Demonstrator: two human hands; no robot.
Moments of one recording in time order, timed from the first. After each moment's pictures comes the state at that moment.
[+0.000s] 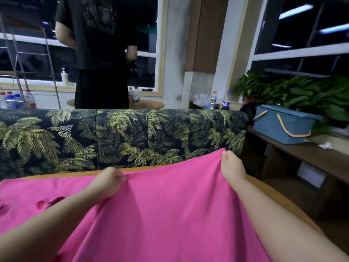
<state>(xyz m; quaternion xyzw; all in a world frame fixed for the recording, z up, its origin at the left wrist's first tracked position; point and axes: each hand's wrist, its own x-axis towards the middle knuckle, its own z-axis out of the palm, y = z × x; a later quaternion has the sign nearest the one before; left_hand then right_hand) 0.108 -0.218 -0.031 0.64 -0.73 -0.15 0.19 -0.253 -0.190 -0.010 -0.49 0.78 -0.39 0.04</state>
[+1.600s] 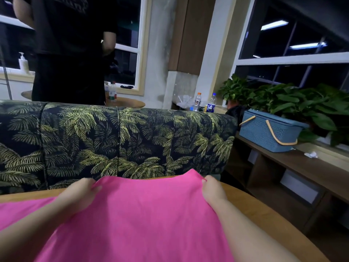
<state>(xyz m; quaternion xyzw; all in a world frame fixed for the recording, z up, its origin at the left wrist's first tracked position) 0.067 -0.353 -0.089 0.66 -0.74 -0.10 0.12 -0.301 -0.296 -0.095 -0.49 0.84 -0.23 0.08</state>
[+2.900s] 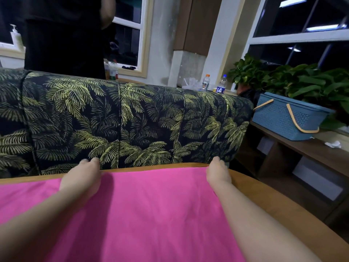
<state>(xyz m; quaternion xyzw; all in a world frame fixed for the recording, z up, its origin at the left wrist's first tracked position) 0.049 -0.395 -0.130 0.70 -0.70 -0.03 0.15 -0.296 -0.361 -0.121 -0.45 0.88 -0.16 -0.02</state>
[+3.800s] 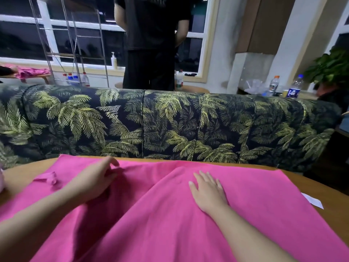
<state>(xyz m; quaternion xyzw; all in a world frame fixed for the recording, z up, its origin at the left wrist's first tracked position) 0.262 -0.262 -0.084 0.66 -0.71 -0.08 0.22 -0.055 -0.292 -0.138 -0.72 0.68 -0.10 0.09</state>
